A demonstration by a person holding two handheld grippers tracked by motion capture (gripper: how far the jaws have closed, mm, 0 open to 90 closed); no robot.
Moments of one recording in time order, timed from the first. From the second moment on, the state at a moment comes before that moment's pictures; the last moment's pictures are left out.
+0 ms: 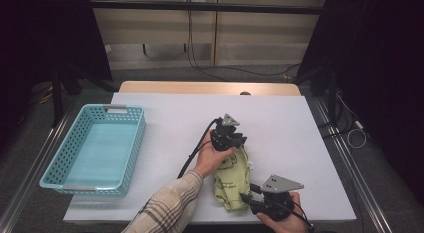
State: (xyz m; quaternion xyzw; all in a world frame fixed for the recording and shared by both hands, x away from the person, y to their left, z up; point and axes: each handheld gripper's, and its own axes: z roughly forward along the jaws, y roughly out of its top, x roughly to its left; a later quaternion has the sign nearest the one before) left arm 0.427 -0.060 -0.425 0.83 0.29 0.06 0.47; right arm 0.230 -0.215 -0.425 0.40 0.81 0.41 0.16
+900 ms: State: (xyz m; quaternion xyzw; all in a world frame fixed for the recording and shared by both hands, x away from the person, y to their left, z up) left arm 0.426 0.000 -0.414 0.80 0.33 0.10 0.49; right arm 0.239 -0.231 -0.419 0.43 0.79 0.40 0.19
